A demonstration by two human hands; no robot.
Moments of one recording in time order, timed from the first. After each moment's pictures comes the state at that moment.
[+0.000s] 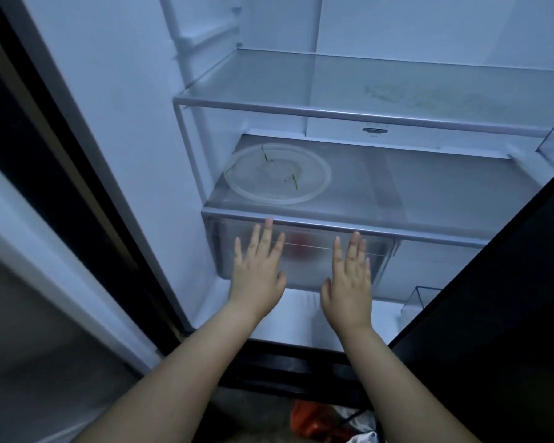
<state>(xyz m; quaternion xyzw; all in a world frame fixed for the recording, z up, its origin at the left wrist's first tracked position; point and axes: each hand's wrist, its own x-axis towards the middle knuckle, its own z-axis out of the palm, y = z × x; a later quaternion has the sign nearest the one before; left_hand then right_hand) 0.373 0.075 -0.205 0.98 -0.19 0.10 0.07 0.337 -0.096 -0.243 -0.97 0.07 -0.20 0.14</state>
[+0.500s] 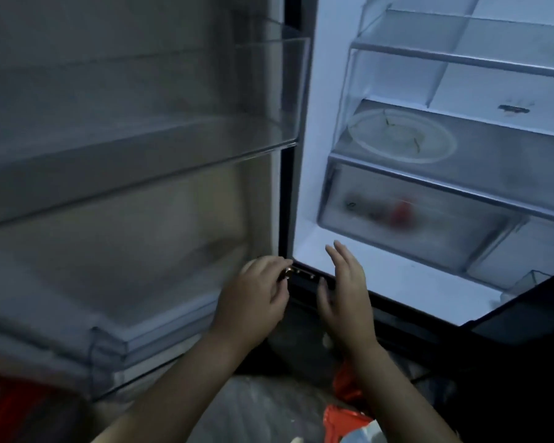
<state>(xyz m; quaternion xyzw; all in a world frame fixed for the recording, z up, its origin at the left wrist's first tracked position) 0.168 0.250 -0.188 0.95 -0.06 0.16 0.26 0.206 0.081 -0.227 -0.90 -0.16 -0.19 0.36</state>
